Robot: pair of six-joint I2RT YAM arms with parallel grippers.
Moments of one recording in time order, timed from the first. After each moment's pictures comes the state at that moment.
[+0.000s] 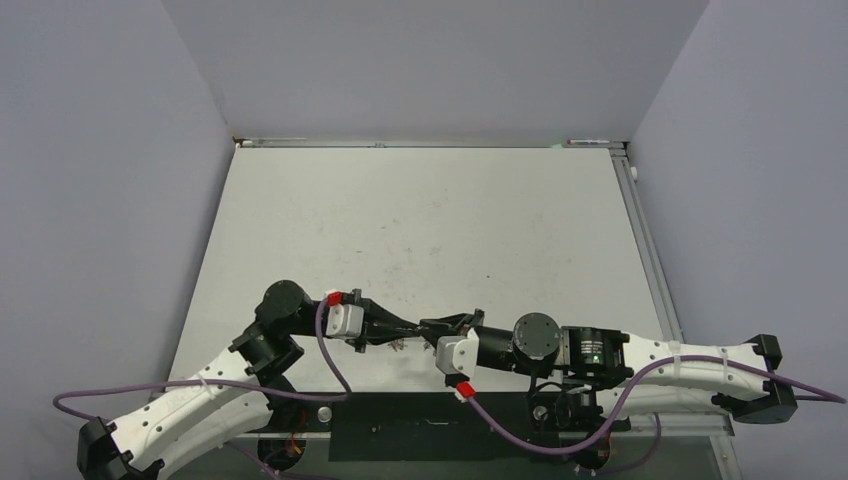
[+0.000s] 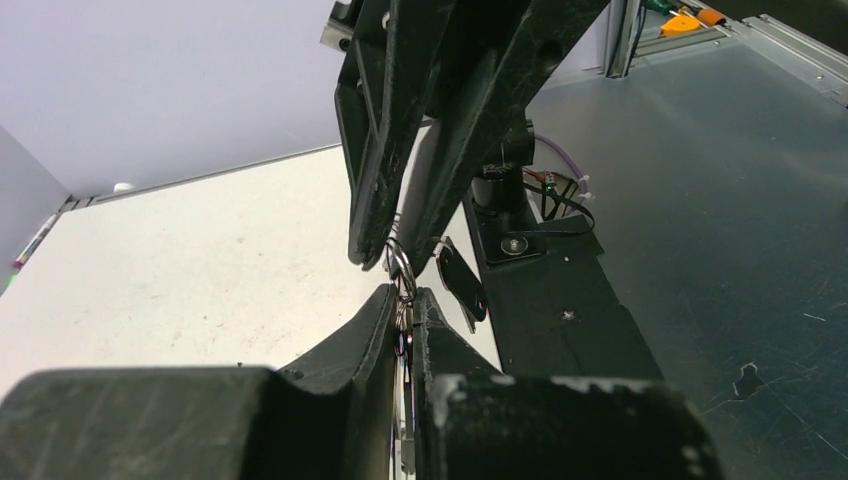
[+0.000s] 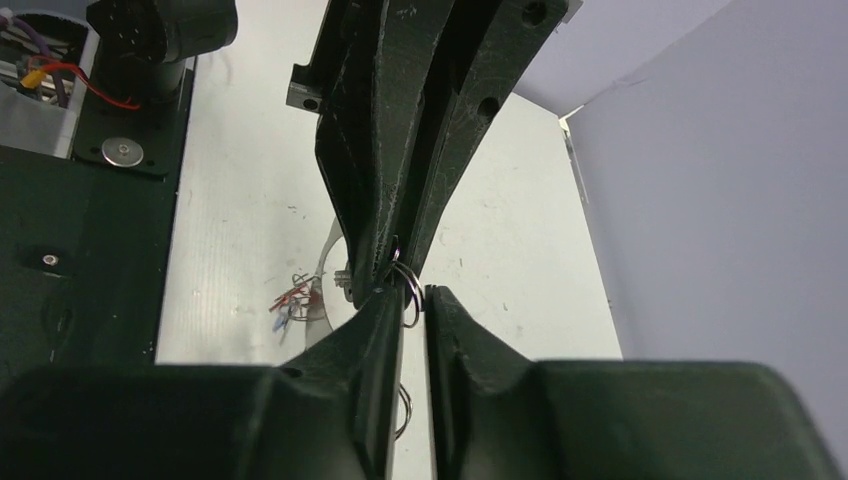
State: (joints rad) left arm -0.82 0.67 0.49 0.32 0.85 0.07; right arm 1.47 0.83 0.81 -0.14 0.13 -0.62
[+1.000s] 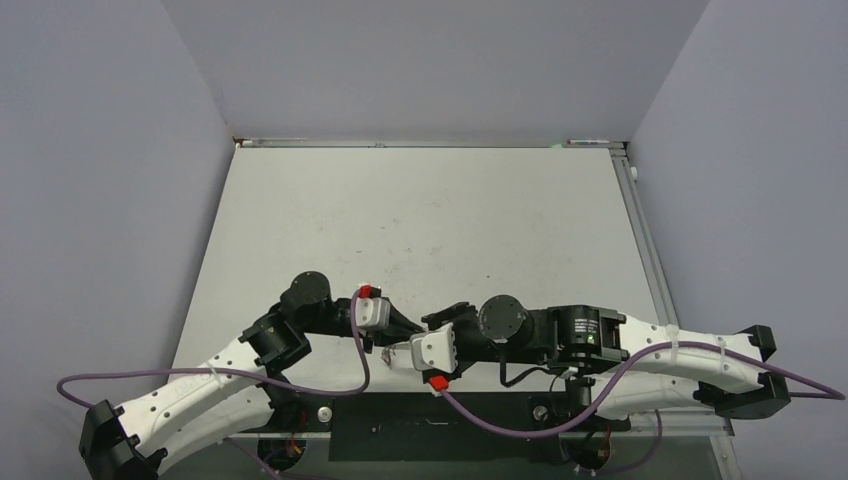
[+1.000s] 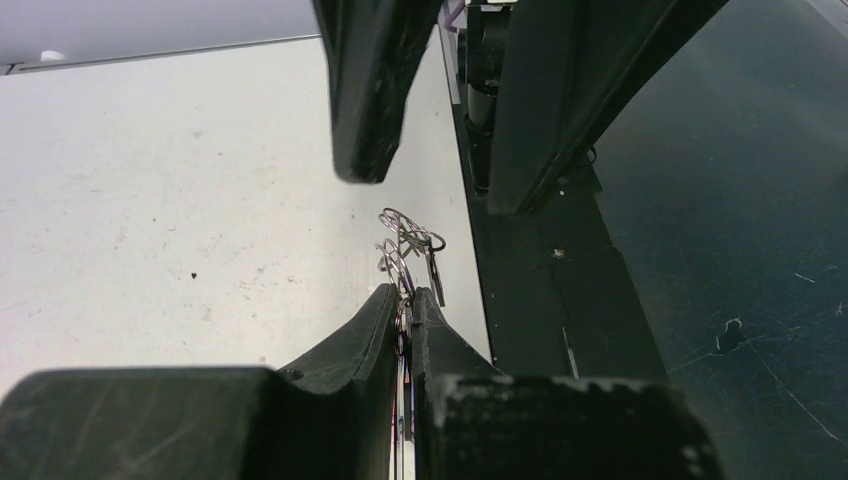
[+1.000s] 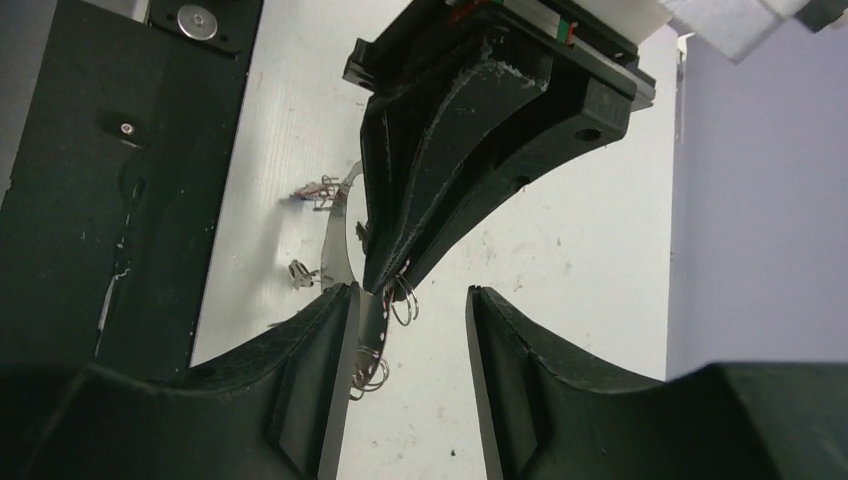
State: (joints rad) left arm -0.86 0.76 0.53 0.11 0.77 0.14; right arm 1.45 1.00 1.13 -0.61 0.07 -0.61
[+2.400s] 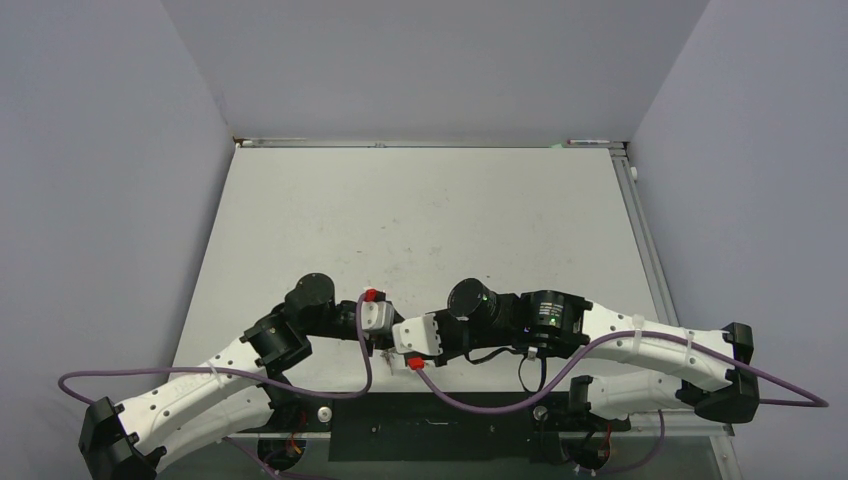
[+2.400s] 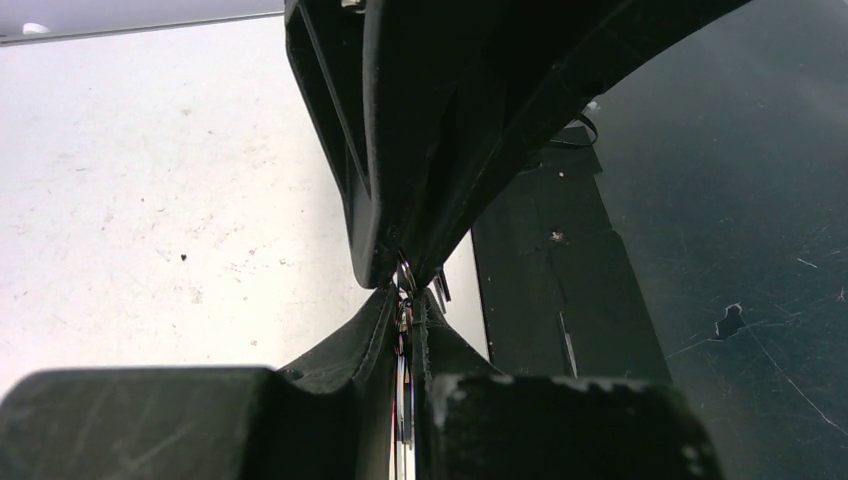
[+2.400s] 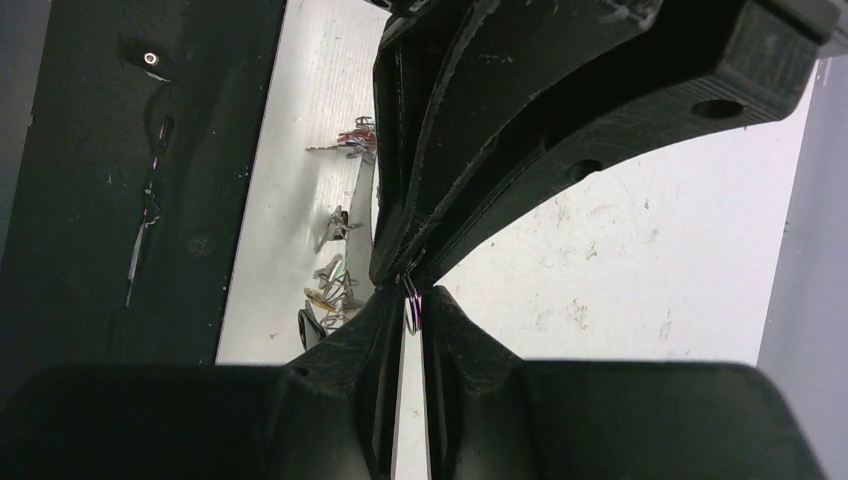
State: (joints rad) left arm -0.88 0.76 0.53 0.06 0.74 0.17; right arm 1.31 1.15 1.16 -0.71 -0.08 -0.61
